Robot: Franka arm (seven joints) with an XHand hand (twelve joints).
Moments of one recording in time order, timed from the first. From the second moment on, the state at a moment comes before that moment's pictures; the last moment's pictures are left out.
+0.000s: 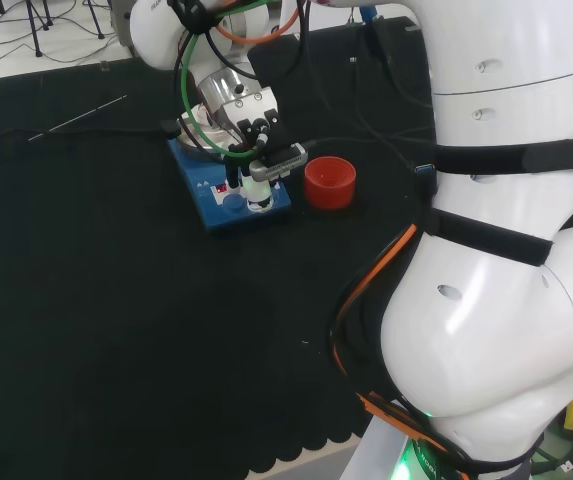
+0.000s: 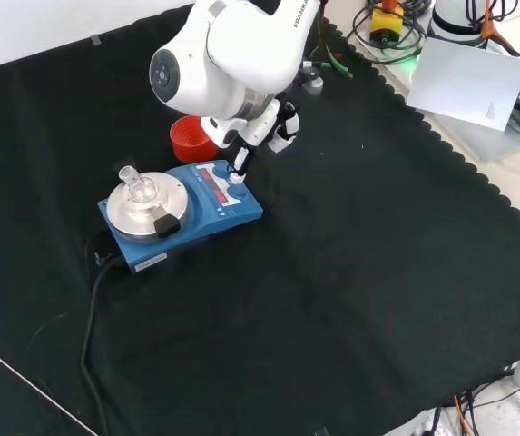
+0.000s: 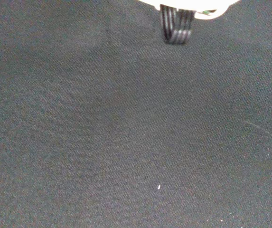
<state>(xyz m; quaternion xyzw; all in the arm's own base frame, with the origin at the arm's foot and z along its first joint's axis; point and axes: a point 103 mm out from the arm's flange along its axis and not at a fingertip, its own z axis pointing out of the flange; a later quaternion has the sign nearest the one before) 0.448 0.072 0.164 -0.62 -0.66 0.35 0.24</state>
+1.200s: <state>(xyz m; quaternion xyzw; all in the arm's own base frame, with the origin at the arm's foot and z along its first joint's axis) 0.450 0.068 0.150 -0.62 -0.66 0.36 0.24</state>
